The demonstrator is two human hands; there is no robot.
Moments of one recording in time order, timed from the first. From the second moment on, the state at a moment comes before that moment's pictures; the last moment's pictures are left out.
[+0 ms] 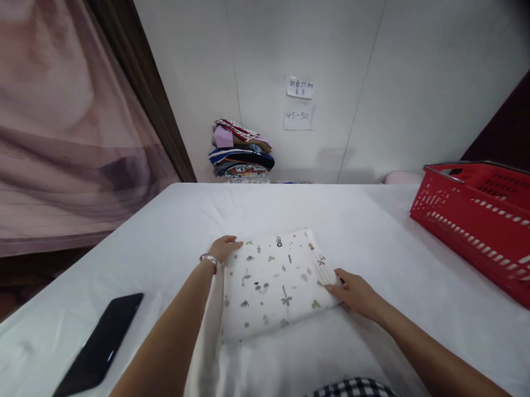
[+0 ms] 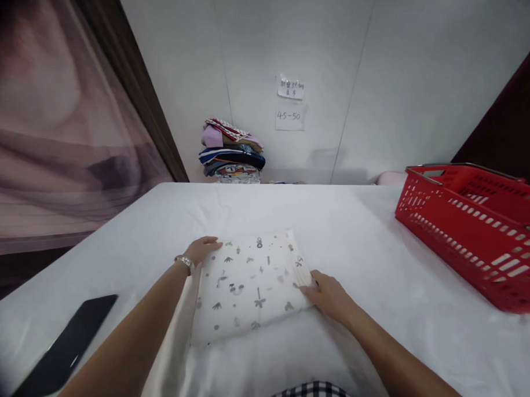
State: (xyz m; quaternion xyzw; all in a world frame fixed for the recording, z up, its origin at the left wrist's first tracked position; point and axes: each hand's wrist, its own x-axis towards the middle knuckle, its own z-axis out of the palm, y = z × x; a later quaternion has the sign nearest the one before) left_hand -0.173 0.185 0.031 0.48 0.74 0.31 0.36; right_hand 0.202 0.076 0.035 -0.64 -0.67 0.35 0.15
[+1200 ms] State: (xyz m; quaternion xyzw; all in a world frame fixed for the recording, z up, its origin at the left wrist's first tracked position) left_hand -0.068 0.091 -0.008 0.45 0.65 0.45 0.42; right_hand 0.135 0.113 0.010 -0.49 -0.83 0.20 0.18
